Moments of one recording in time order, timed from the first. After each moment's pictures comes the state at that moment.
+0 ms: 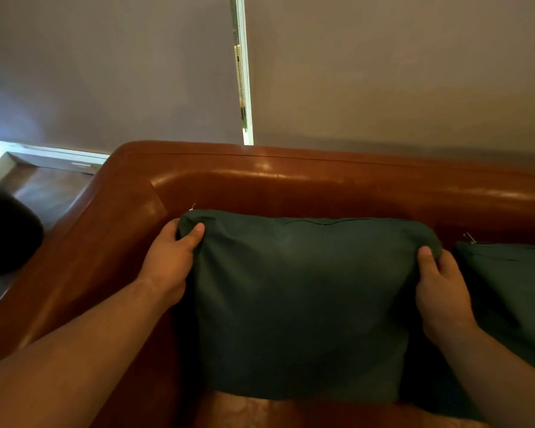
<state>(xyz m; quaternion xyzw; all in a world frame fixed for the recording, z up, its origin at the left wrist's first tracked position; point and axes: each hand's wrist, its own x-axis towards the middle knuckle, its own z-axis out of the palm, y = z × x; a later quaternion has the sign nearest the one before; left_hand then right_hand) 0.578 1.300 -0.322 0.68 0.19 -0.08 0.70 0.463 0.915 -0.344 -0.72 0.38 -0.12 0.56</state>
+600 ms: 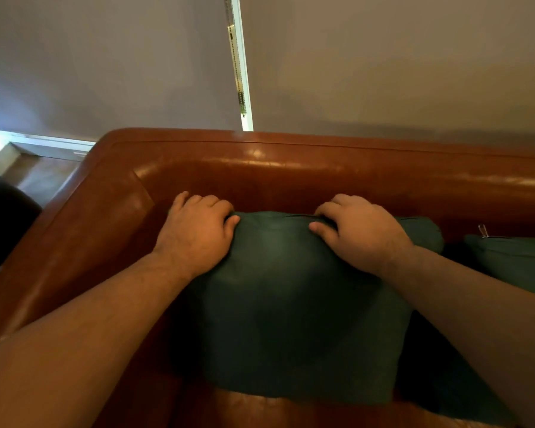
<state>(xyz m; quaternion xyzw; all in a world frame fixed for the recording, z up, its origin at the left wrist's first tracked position) 0.599 1.251 -0.295 0.98 -0.18 -0.03 0.02 0.561 0.973 -0.287 -0.99 -0.07 0.11 0.08</state>
